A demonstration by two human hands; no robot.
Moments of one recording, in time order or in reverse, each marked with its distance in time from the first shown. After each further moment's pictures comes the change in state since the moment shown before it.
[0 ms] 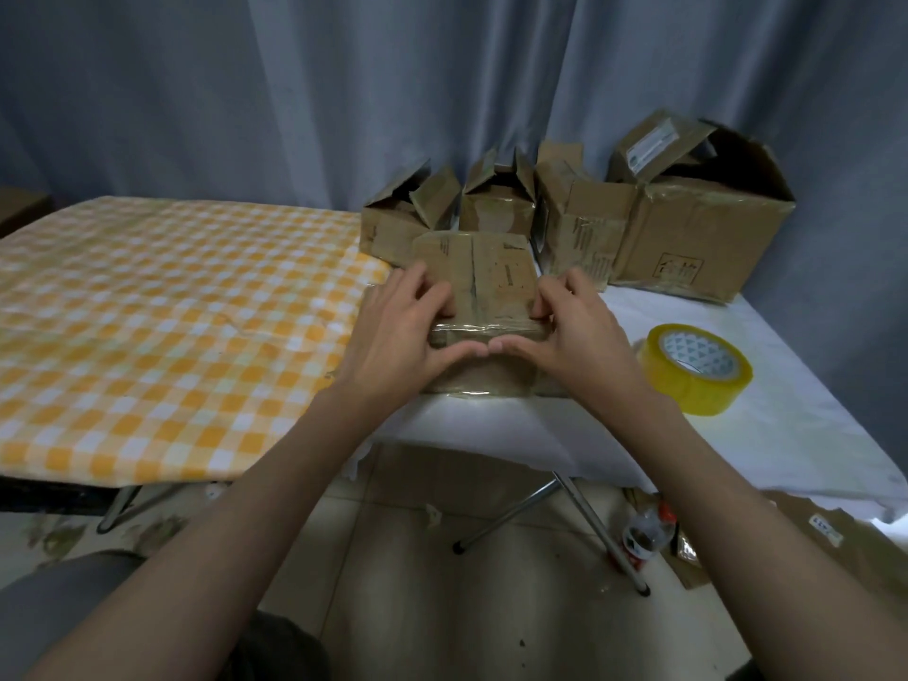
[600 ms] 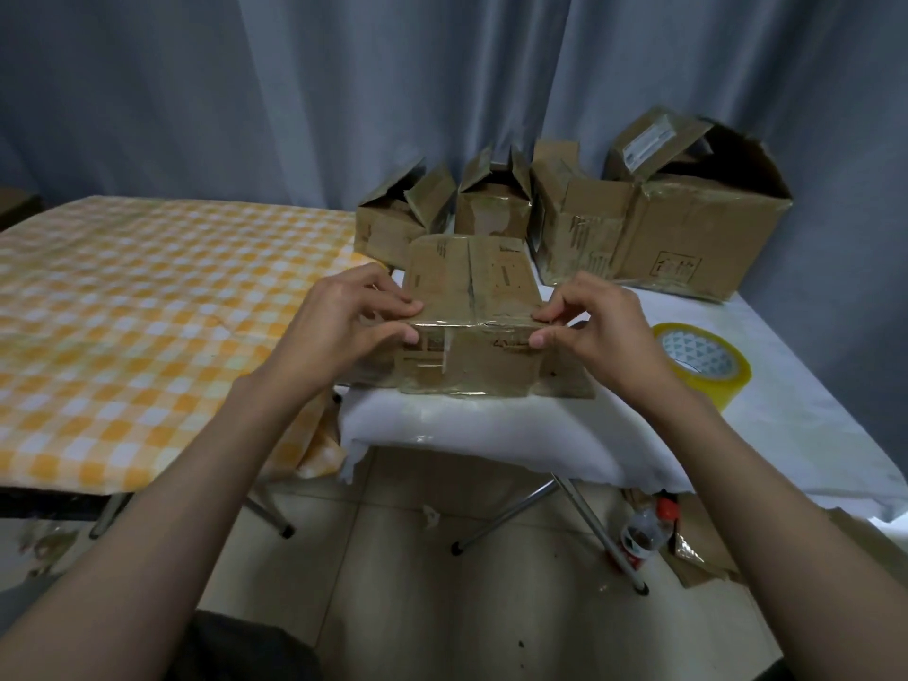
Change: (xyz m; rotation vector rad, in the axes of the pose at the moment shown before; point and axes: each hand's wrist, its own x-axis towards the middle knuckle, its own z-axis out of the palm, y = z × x) left_hand 0.001 -0.042 -0.033 -0.373 -0.102 -0.046; right_hand 0.006 0.020 -0.016 0.357 -0.029 0.042
